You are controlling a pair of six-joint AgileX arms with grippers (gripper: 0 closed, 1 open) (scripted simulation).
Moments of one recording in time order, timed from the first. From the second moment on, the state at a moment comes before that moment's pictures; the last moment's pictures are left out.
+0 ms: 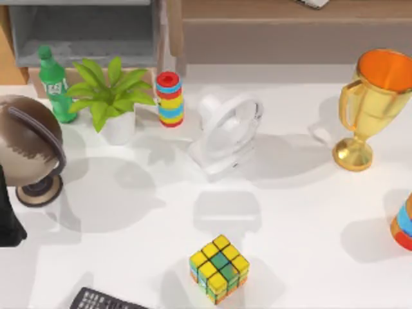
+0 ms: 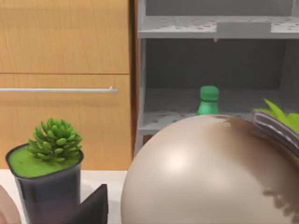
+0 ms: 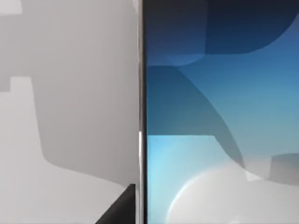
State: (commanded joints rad) left arm 0.00 0.00 0.00 0.00 0.00 0.00; right arm -0.75 1.45 0.61 -0.73 -0.01 -0.95
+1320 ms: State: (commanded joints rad) left arm 0.00 0.00 0.00 0.00 0.00 0.00; right arm -0.34 1.33 0.93 -1.03 0.02 -0.46
